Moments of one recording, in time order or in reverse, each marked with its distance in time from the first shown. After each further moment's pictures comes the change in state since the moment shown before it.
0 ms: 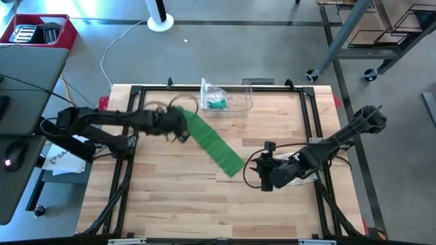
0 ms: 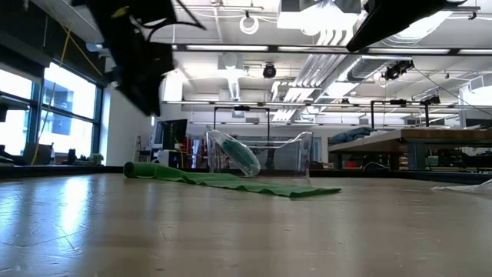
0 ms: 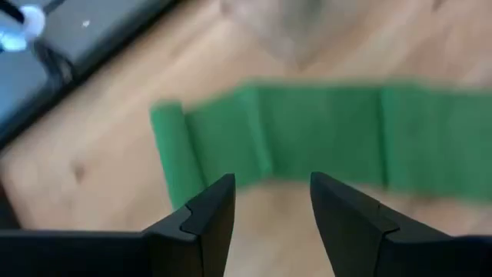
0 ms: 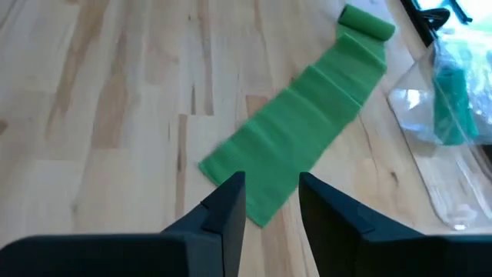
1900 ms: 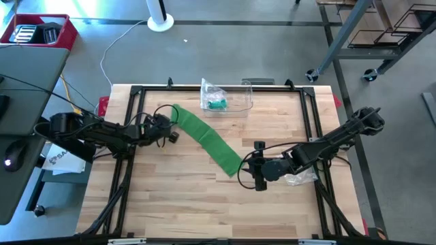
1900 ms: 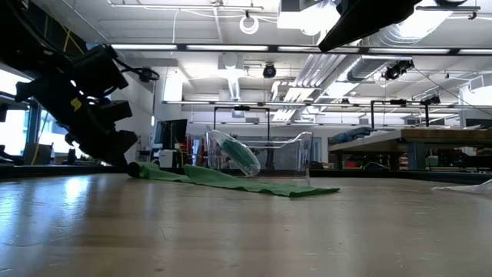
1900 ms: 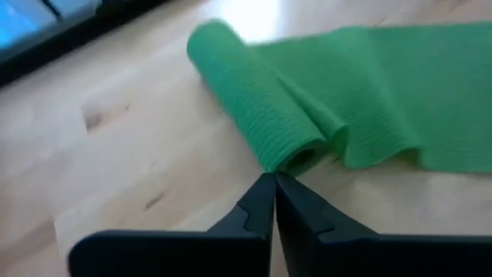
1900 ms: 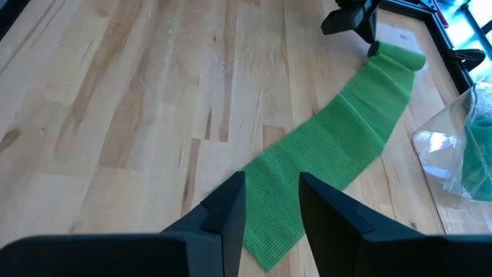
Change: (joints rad) left arm 0.102 -0.101 -0.714 0.862 -0.162 0.129; right arm -0.085 0.053 0.000 0.178 -0.122 -0.208
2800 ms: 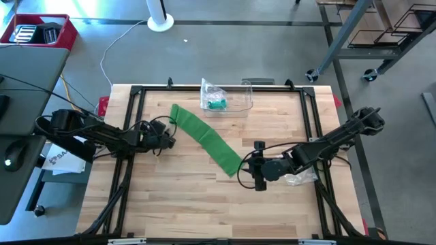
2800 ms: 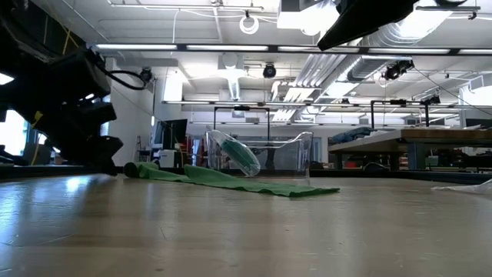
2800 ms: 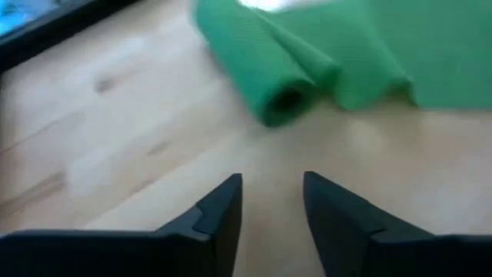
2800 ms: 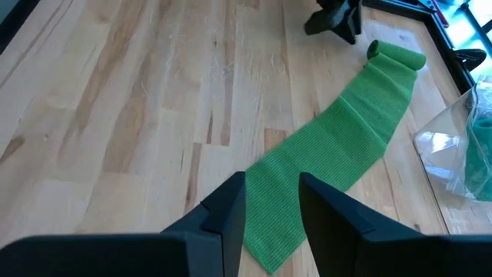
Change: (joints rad) left arm -0.193 0.000 -0.057 -0.082 -0.149 -0.226; right arm 0.000 0.000 0.000 0.010 -0.001 0.011
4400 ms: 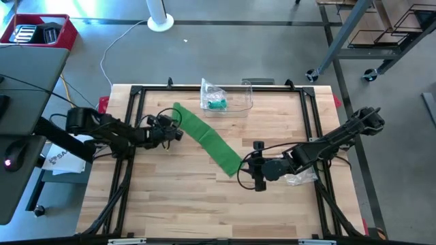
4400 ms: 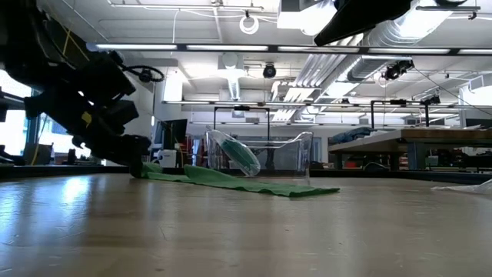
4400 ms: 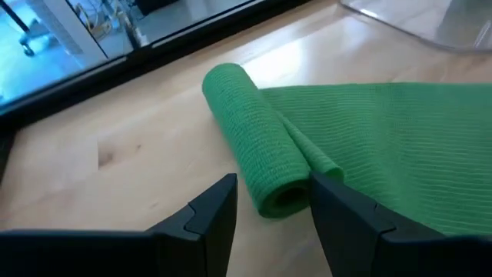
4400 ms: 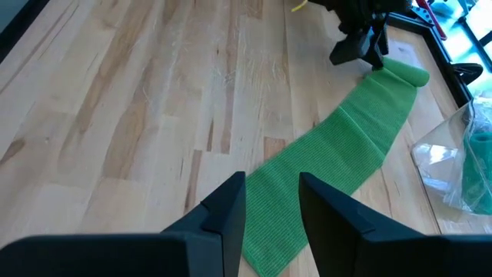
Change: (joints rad) left arm 0.147 0.239 0.051 0.401 -0.052 0.211; right arm 0.000 0.000 0.000 0.028 0.001 -0.038
